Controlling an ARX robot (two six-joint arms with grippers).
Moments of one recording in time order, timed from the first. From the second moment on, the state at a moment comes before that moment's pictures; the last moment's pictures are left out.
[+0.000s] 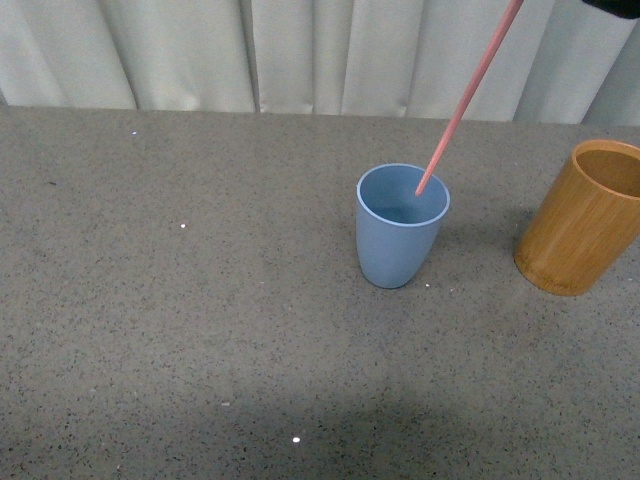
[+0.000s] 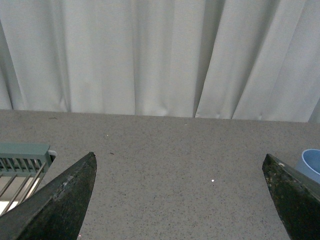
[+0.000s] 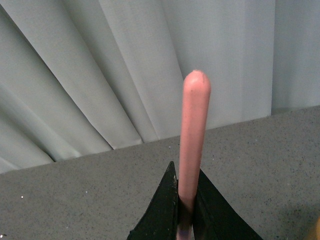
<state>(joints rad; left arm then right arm) 0.00 0.00 0.02 0.00 0.00 -0.01 0.45 1.61 0.77 0.62 0.37 0.41</state>
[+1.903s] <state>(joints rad) 0.00 0.00 0.02 0.00 0.00 0.00 0.00 0.22 0.00 0.12 0.00 0.01</state>
